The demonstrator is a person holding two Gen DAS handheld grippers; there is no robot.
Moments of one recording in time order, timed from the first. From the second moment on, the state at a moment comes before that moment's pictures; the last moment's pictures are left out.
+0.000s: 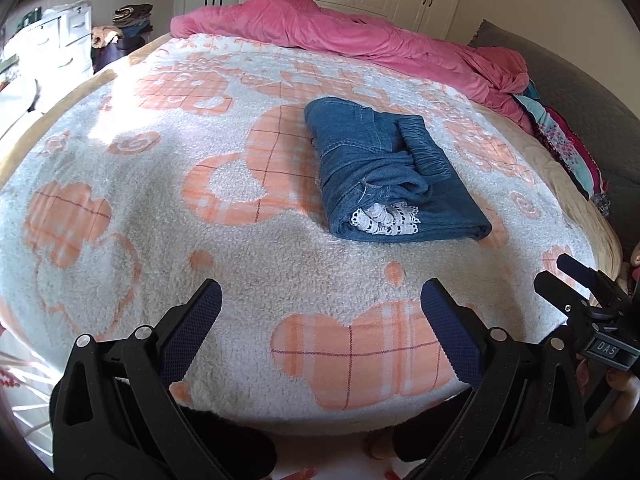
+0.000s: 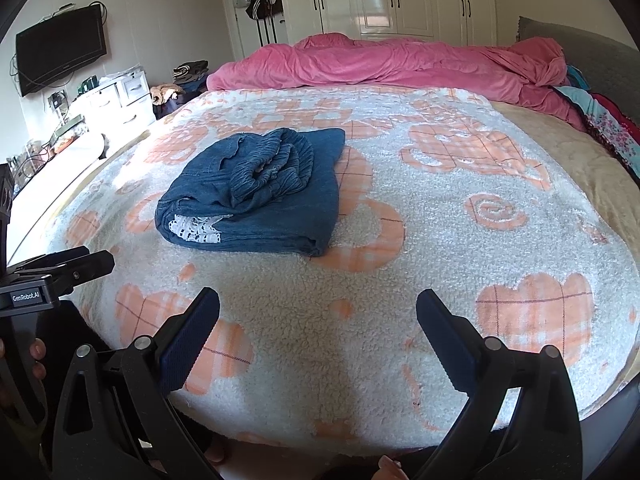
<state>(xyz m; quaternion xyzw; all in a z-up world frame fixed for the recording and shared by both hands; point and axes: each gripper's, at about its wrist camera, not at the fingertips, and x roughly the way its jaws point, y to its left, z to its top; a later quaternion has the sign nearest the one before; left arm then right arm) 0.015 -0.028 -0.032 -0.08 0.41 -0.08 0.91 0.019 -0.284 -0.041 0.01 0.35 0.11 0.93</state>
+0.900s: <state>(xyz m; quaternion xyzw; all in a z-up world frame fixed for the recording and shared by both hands) 0.045 0.027 -0.049 -0.10 0.44 -0.03 0.89 0.063 -0.322 -0.051 0.00 0.38 0.06 0.92</state>
